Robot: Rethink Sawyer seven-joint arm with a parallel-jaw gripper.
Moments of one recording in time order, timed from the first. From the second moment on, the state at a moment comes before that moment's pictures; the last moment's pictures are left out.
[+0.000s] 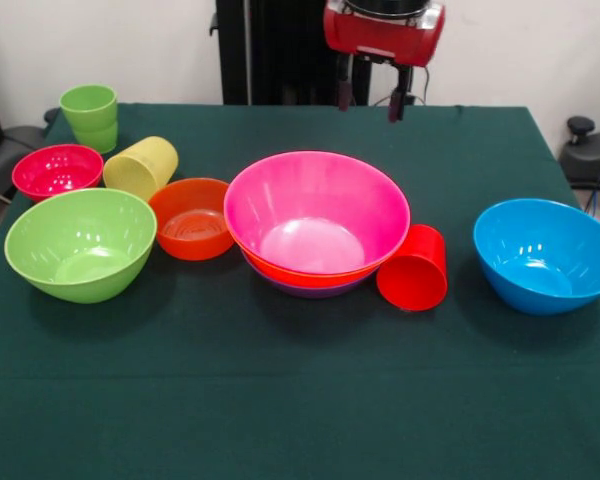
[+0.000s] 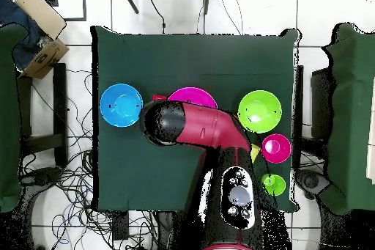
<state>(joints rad) -0.13 -0.75 -0.06 1.69 0.03 0.70 1.91</state>
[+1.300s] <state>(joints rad) -0.33 -0.74 -0.04 1.69 0.03 0.70 1.91</state>
